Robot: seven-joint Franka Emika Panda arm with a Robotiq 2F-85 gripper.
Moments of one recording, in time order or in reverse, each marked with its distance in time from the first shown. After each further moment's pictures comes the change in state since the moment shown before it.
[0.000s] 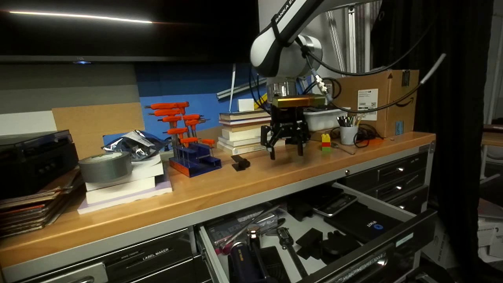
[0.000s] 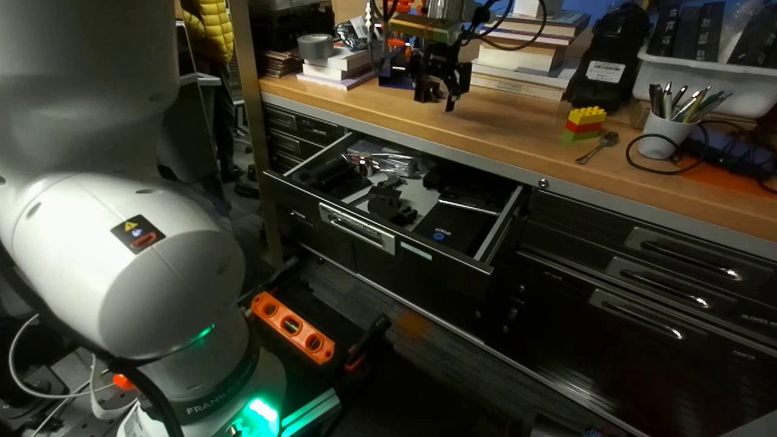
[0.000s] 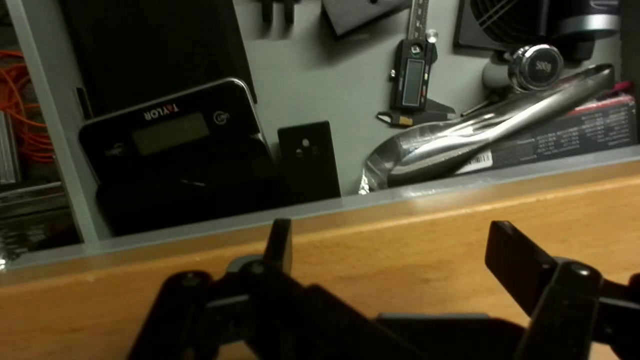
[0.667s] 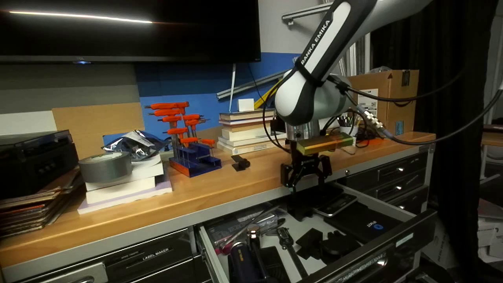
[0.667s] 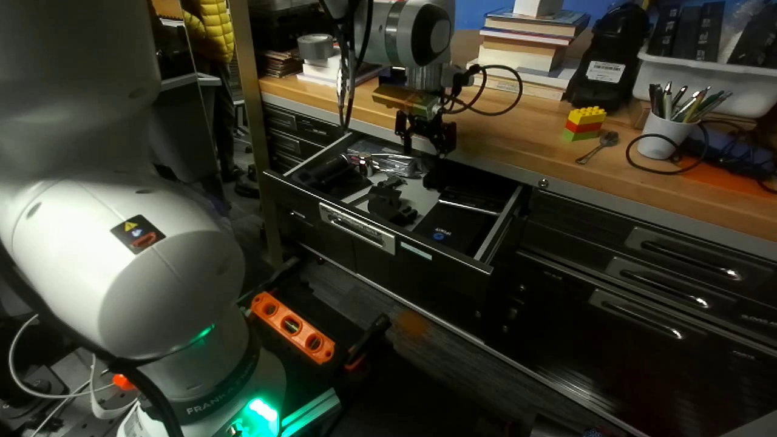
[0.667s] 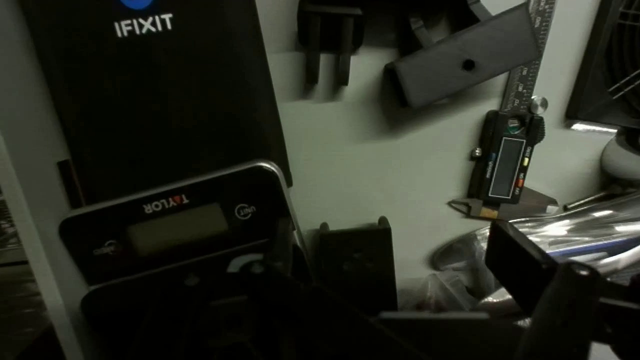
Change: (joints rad) arm 0.000 -0.093 -0.008 -0.433 -0.092 0.399 0.020
